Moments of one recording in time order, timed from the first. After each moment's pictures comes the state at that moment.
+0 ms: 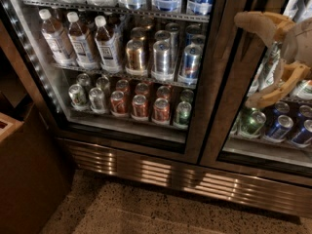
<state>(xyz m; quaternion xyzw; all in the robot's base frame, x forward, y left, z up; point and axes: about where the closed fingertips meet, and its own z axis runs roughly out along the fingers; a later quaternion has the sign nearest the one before) 0.451 -0.142 1.022 -0.58 0.52 0.32 0.54</state>
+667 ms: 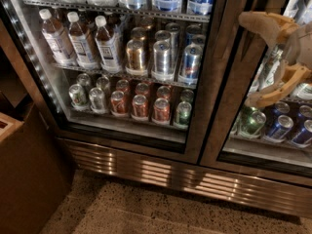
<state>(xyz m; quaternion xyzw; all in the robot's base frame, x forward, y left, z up) 0.453 -0.145 1.024 -0.56 0.51 0.33 0.56</state>
